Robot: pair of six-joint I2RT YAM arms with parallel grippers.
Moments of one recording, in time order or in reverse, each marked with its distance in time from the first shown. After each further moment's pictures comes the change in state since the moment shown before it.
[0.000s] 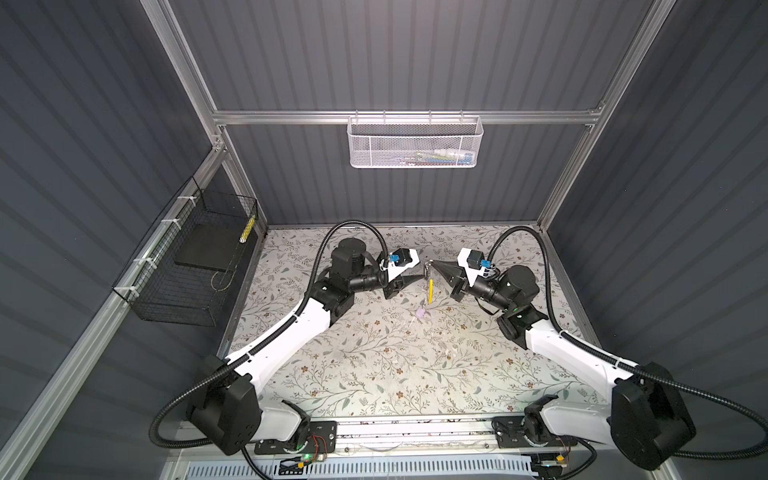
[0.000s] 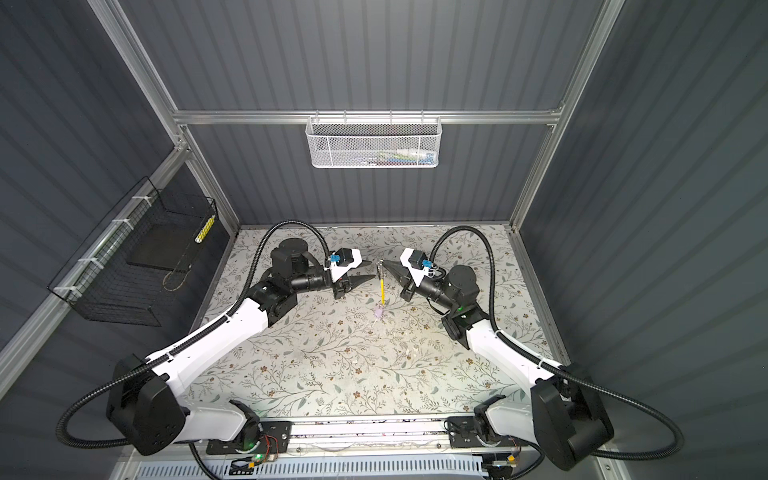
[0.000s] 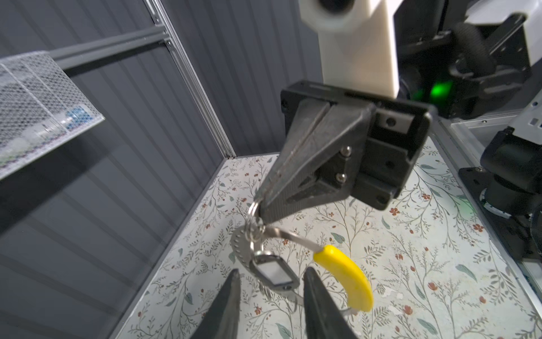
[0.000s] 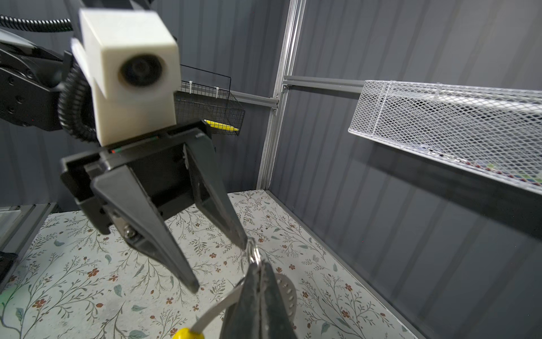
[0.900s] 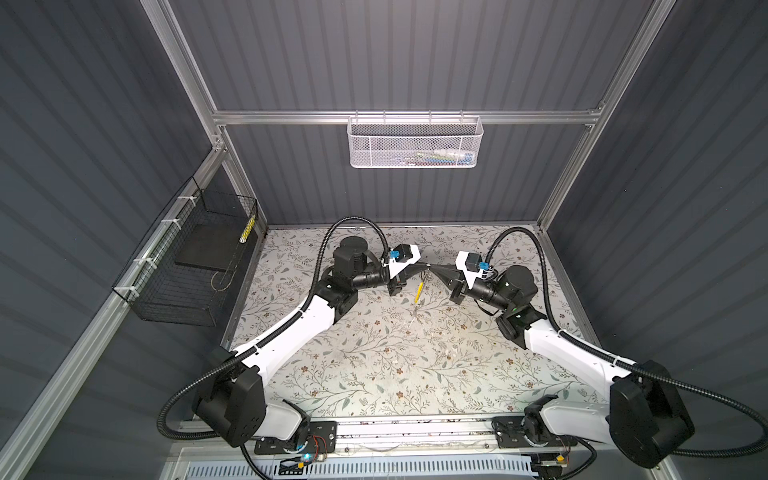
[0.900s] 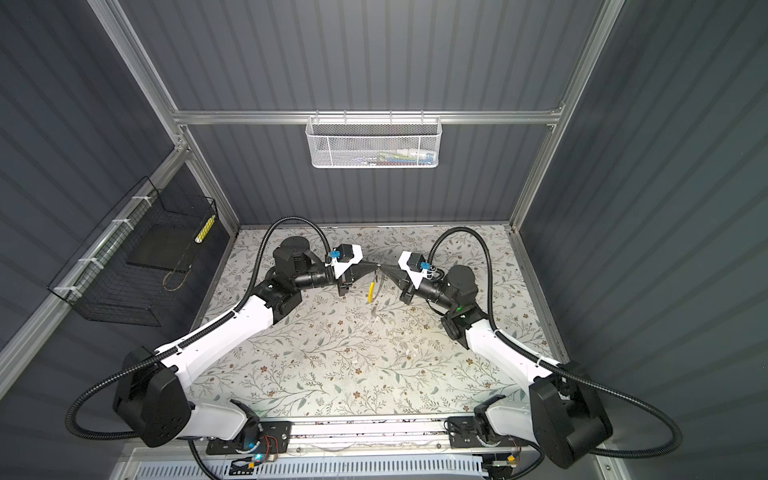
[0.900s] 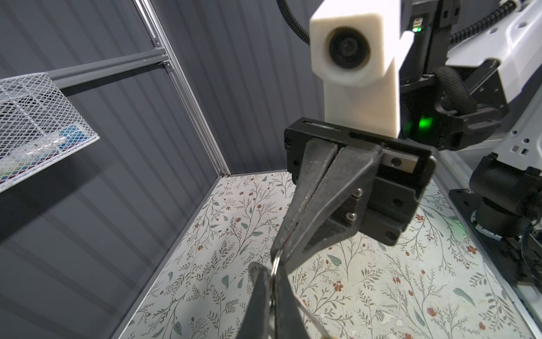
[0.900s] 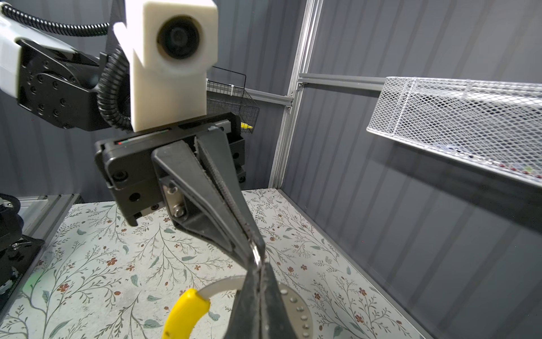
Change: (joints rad) left arm 0.002 0.056 0.008 0.087 0.061 -0.070; right arm 0.000 0.007 -0.003 0.000 -0.063 -0.003
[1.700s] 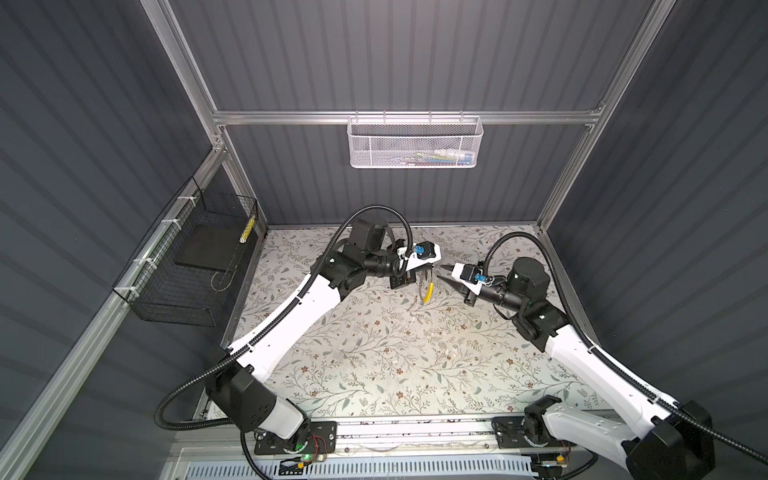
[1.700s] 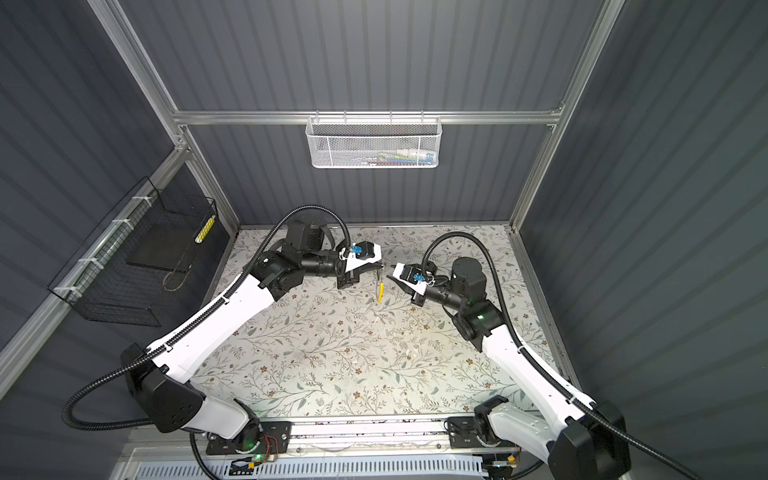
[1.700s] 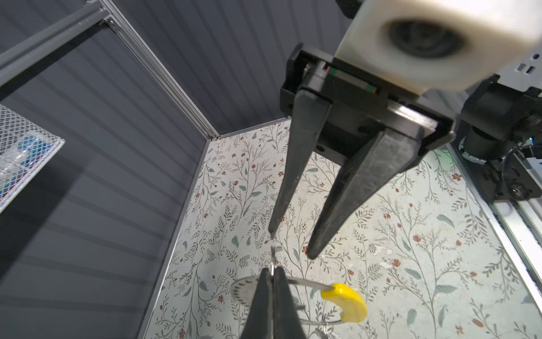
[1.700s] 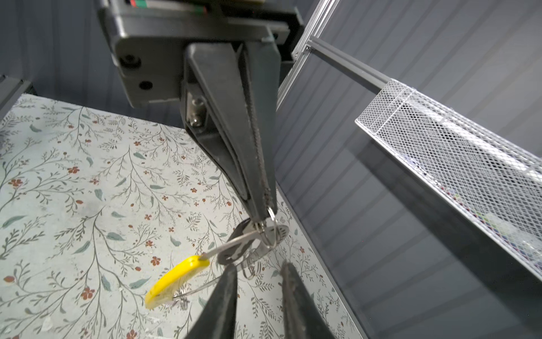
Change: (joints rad) left arm -0.081 0.101 0.457 -0.732 -0.160 0.356; right arm -0.016 -0.174 0.124 -0.588 0.079 -0.513
